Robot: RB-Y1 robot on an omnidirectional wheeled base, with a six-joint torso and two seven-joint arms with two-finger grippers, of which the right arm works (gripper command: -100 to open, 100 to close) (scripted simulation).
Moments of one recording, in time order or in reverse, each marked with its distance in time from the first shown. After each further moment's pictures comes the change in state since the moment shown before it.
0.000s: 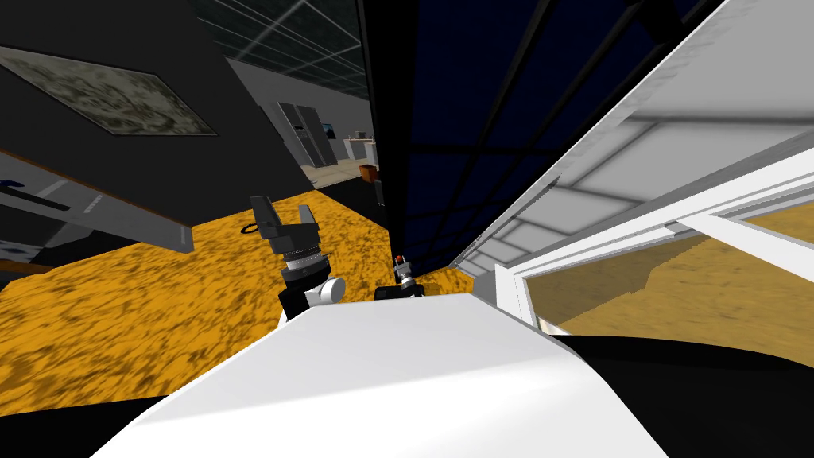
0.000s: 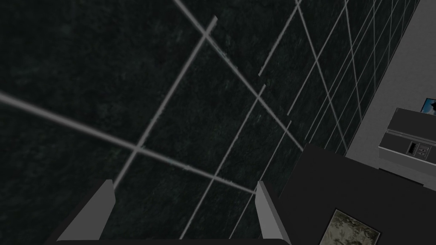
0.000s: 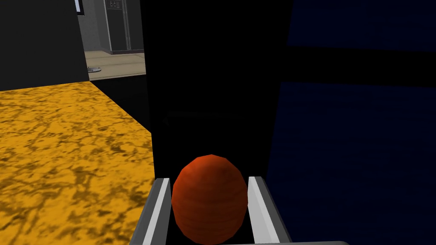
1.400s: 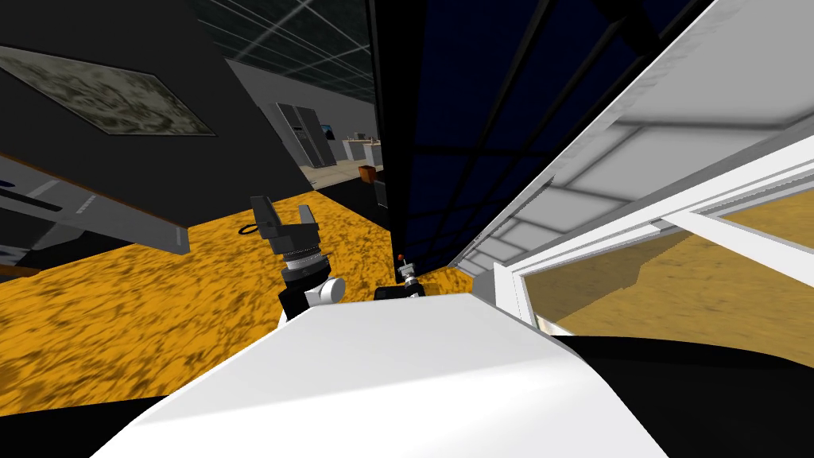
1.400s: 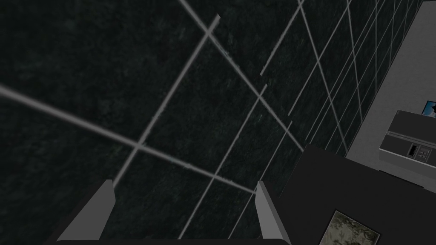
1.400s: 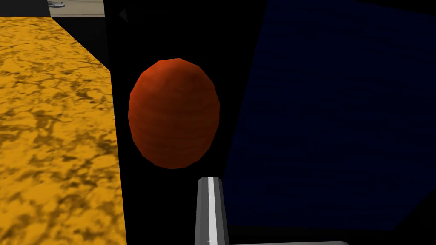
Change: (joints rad) arm 0.010 -0.017 -0.057 0.000 -0.118 0.141 0.170
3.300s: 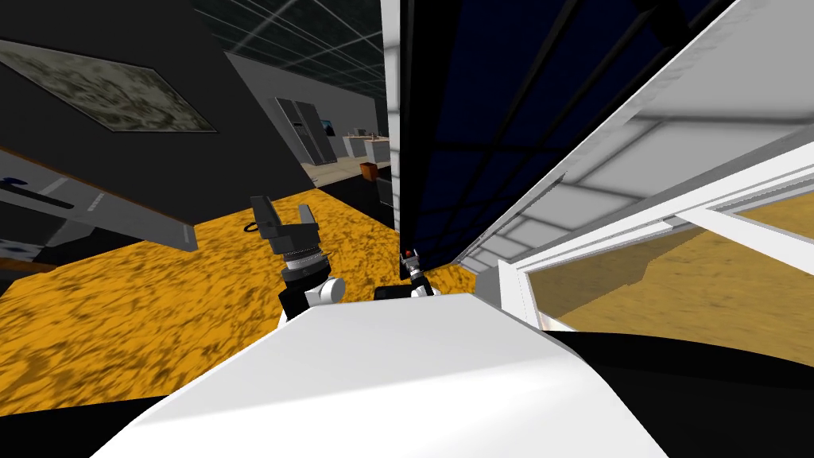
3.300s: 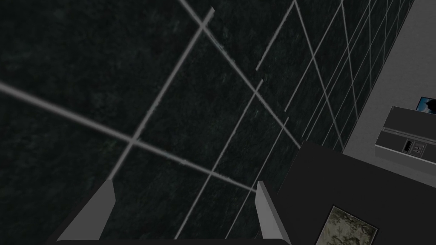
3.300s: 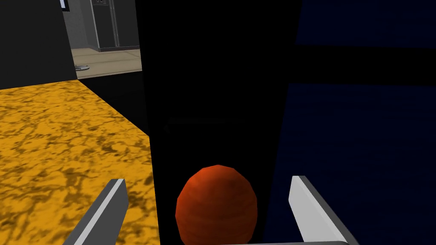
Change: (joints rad) arm -0.094 -0.143 0.119 -0.085 -0.077 -0.105 -0.189
